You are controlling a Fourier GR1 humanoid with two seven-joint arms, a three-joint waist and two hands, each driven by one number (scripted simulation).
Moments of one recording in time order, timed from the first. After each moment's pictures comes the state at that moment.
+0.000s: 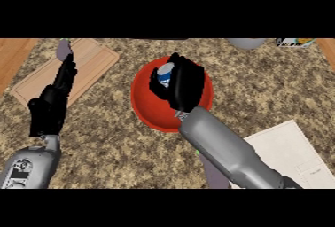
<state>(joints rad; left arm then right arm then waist) -0.26 0.25 -0.03 -1.59 -0.14 0.16 0.18 -0.88 -0.01 0.62 -0.96 1.14 -0.68 1.03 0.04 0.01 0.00</state>
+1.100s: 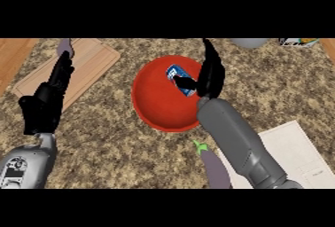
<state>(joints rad) -0.27 0.25 0.00 -1.60 -0.13 0.13 0.19 -0.88 0.00 0.29 -0.66 0.48 -0.96 0.30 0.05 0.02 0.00</state>
